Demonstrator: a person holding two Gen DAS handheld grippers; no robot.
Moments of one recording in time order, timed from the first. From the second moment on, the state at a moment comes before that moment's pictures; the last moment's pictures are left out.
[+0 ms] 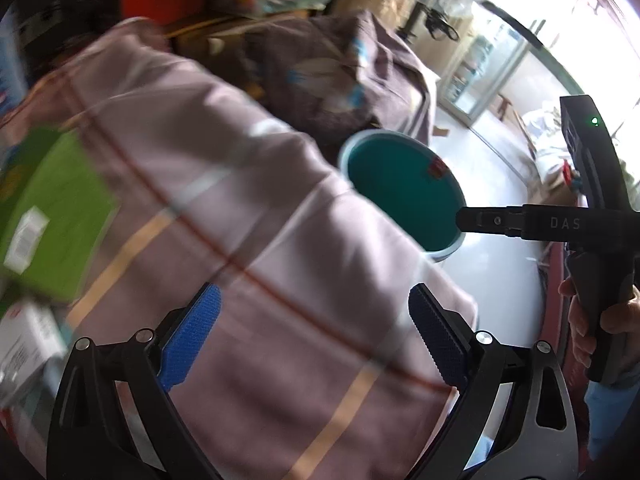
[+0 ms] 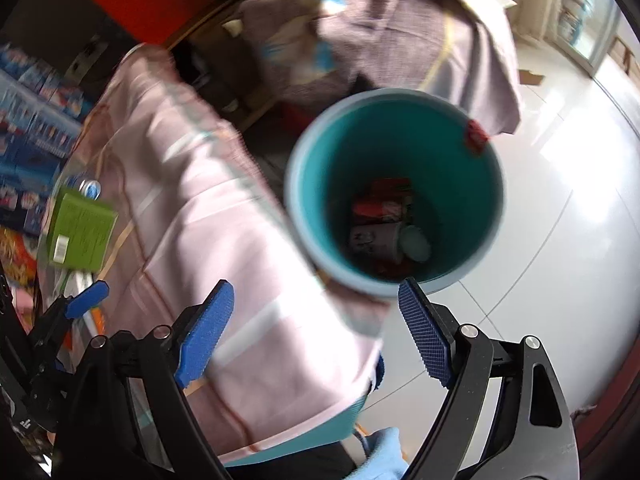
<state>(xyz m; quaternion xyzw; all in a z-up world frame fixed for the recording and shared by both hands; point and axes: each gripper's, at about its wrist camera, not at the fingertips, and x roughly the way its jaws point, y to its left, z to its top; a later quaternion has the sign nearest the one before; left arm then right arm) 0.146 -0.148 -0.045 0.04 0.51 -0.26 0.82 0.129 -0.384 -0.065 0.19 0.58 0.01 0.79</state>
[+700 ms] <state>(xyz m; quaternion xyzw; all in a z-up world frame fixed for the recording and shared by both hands) 0.022 0.077 -0.072 0.02 0.53 -0.09 0.85 0.083 -0.180 -0.070 0.10 0.63 0.14 0.76</state>
